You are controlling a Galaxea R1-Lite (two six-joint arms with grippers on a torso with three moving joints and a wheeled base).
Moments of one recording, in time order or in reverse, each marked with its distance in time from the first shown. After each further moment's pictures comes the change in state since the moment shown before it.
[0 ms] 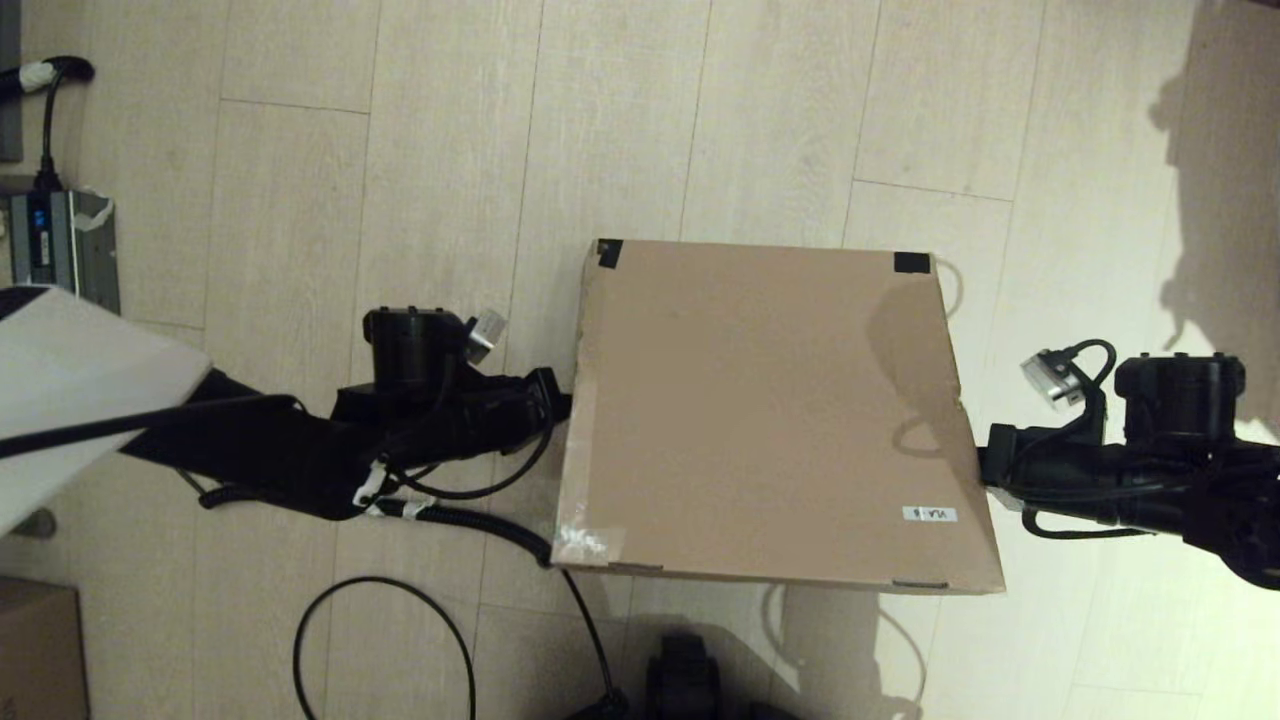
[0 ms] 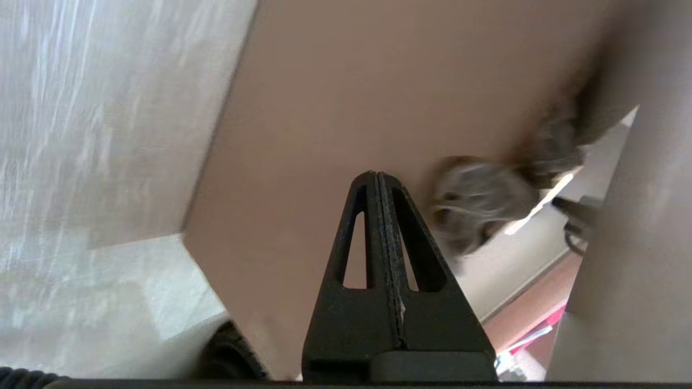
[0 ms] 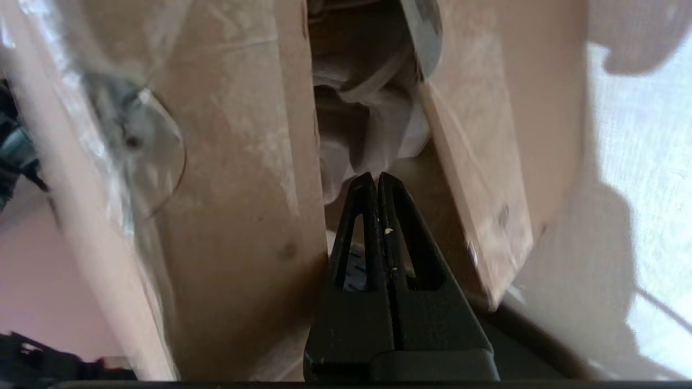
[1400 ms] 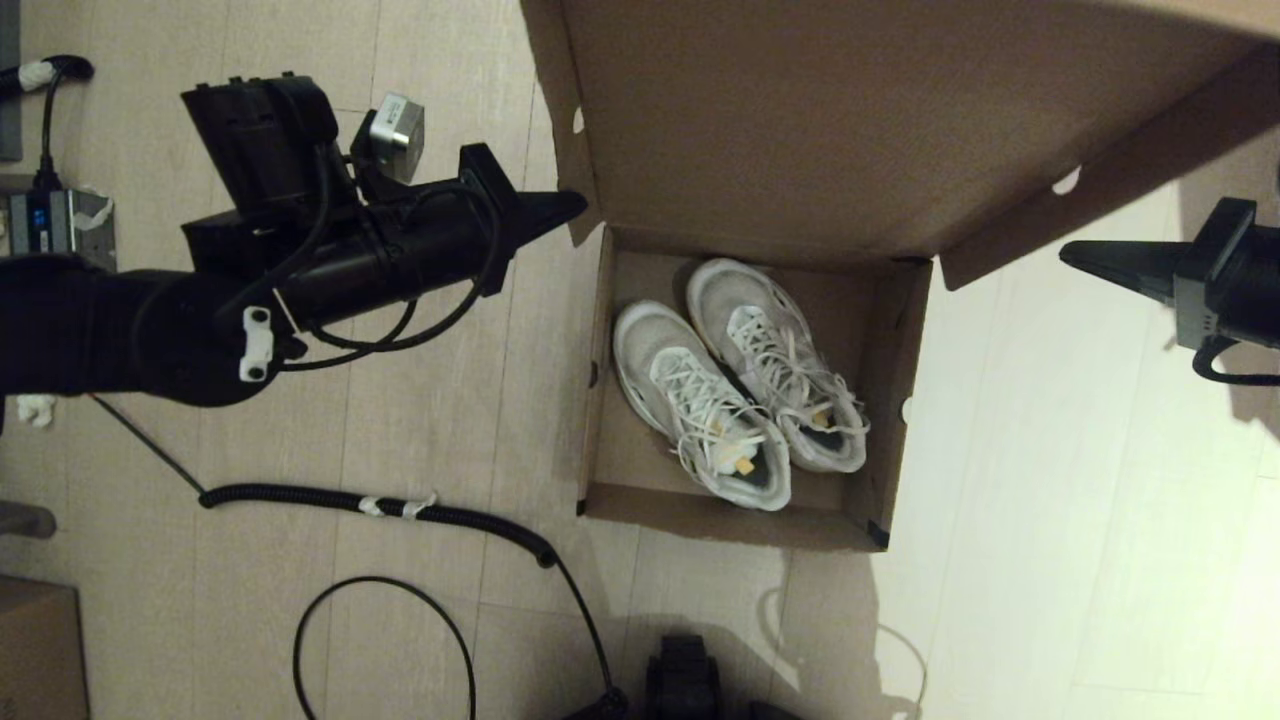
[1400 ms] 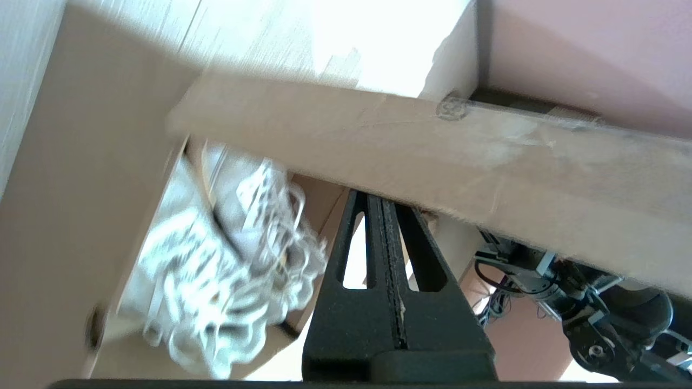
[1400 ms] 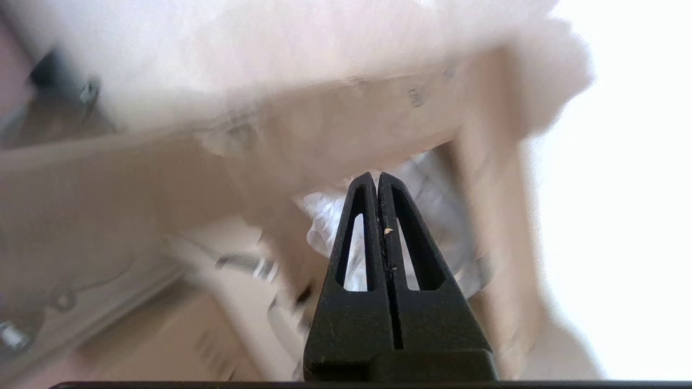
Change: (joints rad) left arm -0.032 -0.207 -0.274 0.053 -0.026 -0.218; right arm -0.118 -0.350 -0.287 0.196 -0.147 0.208
